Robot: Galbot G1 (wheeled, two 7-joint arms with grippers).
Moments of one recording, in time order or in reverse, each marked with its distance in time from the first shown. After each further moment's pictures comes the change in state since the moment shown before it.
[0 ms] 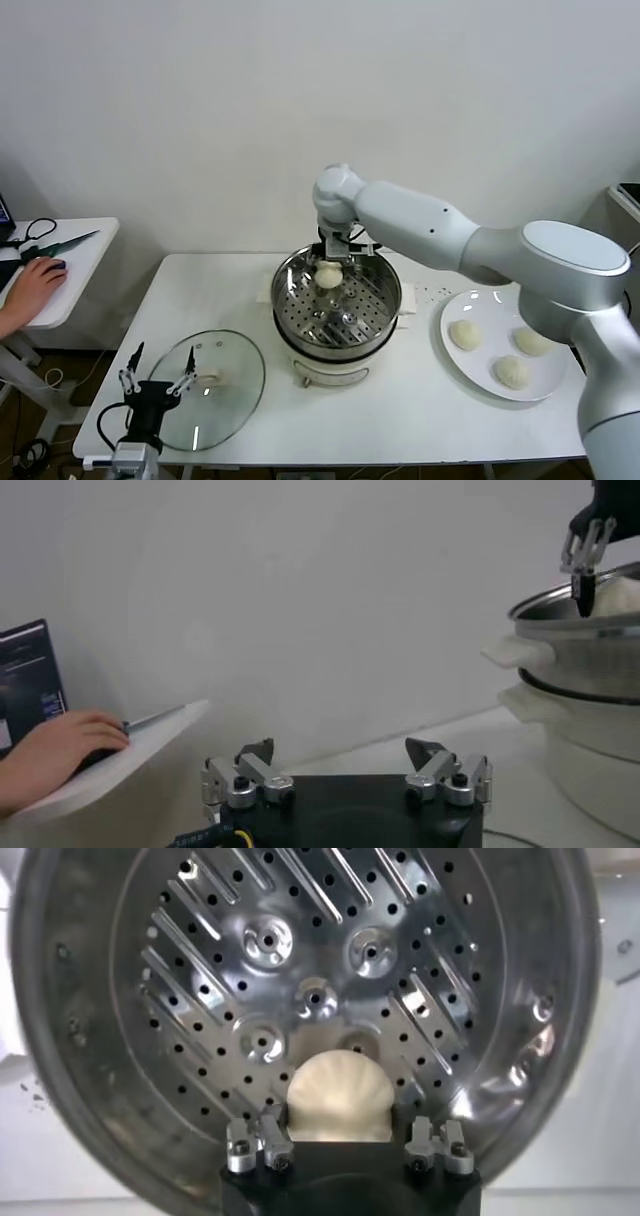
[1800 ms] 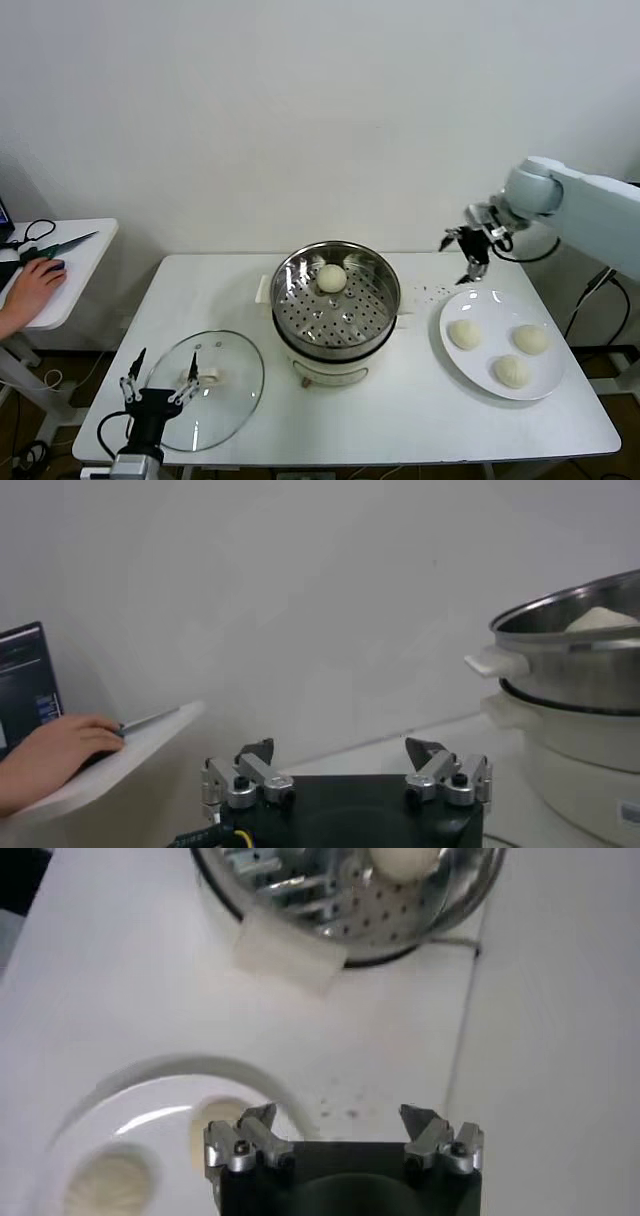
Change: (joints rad) left arm 0.059 -0.012 0.012 -0.049 -0.003 -0.010 -0.001; right arm 0.113 -0.713 -0.173 0.234 0.748 -0.759 0.051
